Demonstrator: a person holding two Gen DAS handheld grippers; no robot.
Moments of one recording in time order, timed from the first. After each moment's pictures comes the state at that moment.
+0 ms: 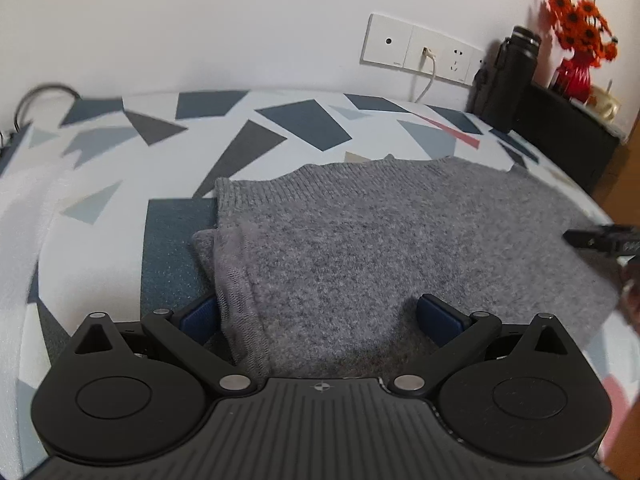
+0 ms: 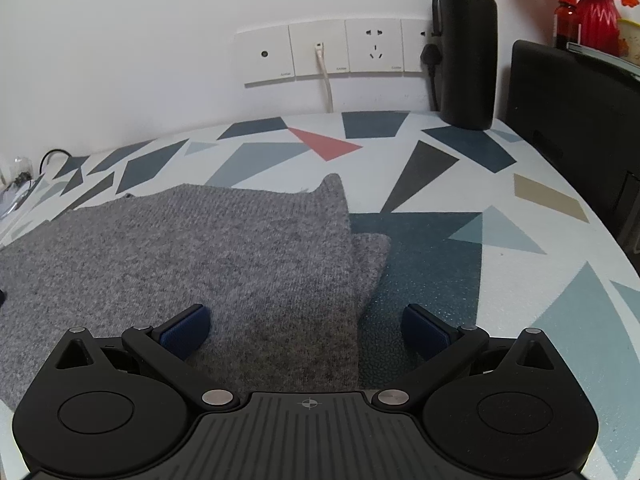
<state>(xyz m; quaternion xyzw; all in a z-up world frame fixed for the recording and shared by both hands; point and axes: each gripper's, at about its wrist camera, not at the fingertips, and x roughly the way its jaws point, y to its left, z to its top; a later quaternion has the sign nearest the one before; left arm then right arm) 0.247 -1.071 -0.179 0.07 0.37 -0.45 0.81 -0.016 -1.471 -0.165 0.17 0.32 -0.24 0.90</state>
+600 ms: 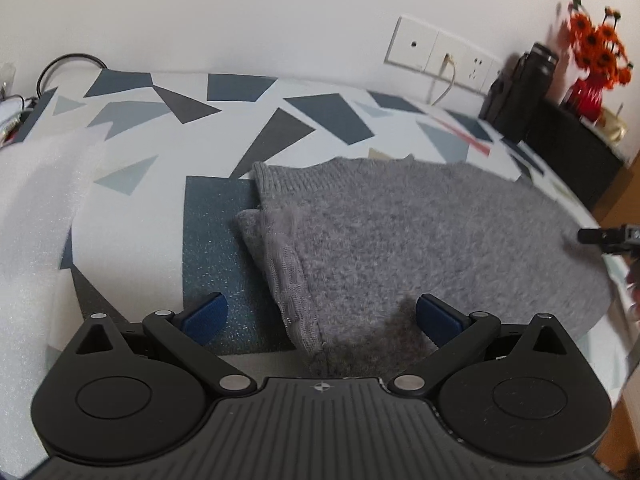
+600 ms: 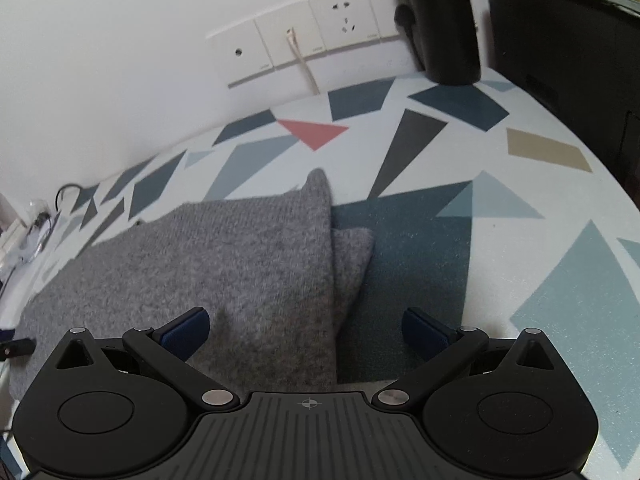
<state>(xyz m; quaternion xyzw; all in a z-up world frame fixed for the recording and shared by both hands) 0.254 -1.053 -0.175 0.08 0.39 -0.44 0.81 -0.027 -1.498 -0.152 0.26 0.34 -0.20 0.88</state>
